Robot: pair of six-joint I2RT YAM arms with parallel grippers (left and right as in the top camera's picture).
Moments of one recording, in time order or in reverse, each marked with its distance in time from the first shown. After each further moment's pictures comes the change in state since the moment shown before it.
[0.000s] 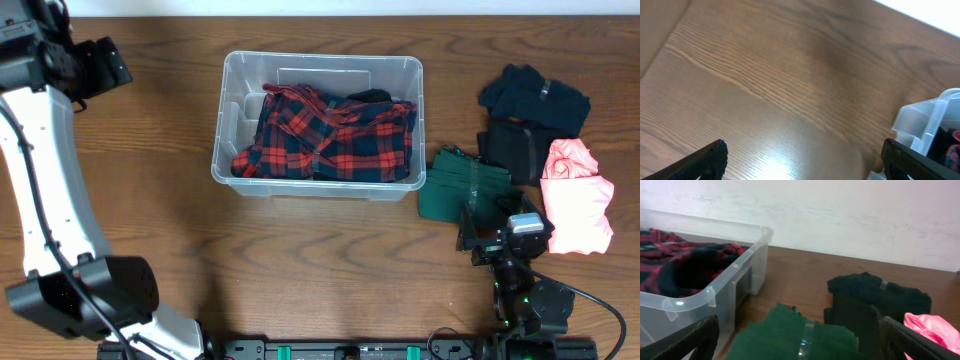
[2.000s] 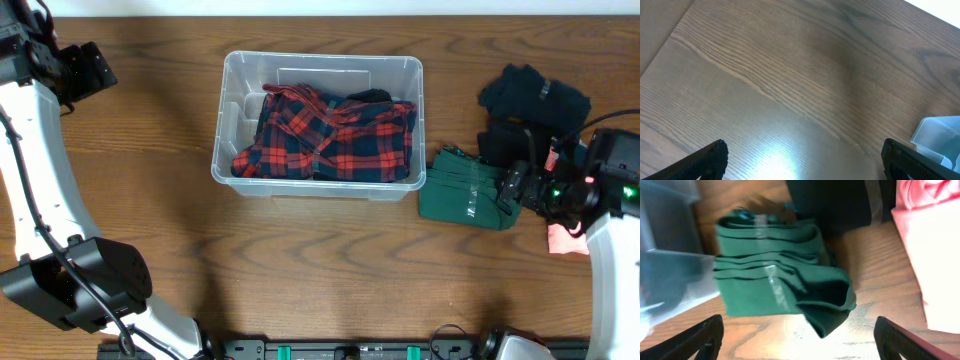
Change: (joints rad) left arm 0.068 0.053 0.000 0.030 0.002 0.000; right arm -0.270 1.269 0.987 -0.870 -0.104 0.193
